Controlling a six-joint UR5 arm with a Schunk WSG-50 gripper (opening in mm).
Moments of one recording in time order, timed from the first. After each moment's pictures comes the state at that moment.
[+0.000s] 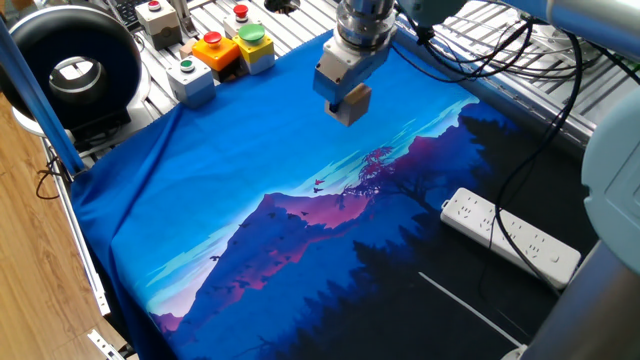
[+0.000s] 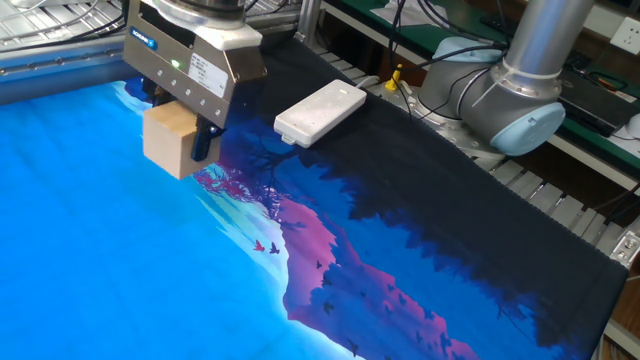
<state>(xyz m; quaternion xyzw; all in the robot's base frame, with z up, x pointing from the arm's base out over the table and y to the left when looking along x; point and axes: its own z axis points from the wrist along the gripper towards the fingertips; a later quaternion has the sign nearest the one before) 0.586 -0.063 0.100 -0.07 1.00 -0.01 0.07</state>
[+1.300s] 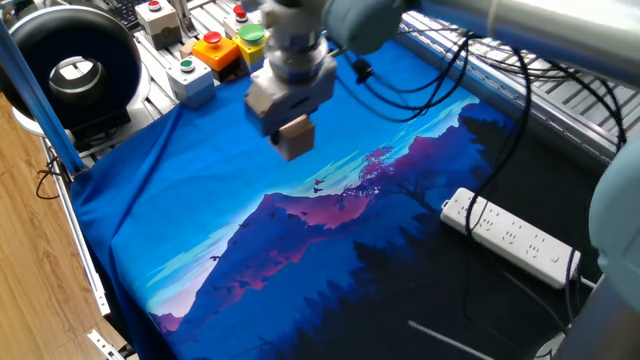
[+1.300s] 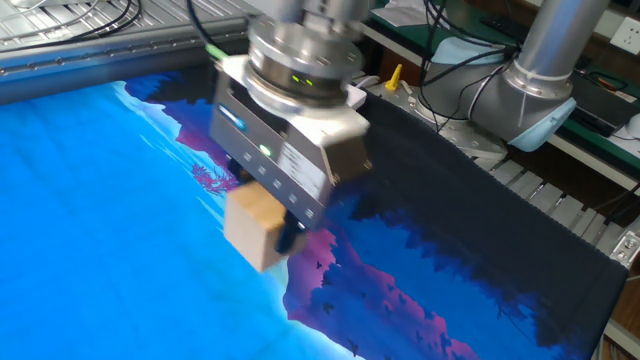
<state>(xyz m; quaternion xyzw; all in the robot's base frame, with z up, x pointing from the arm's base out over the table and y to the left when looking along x) 0.586 0.087 0.089 0.03 1.00 -0.01 0.04</state>
